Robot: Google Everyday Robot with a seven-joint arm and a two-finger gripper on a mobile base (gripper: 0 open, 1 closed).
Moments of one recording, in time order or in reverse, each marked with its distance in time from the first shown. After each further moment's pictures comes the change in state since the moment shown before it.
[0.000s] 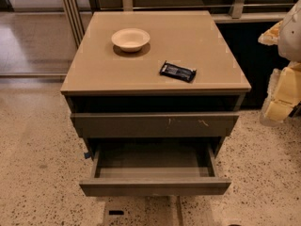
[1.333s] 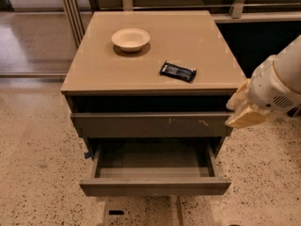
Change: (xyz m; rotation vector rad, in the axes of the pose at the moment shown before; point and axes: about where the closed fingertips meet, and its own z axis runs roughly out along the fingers) arm 0.004 0.020 0.104 -0.072 -0.128 0.013
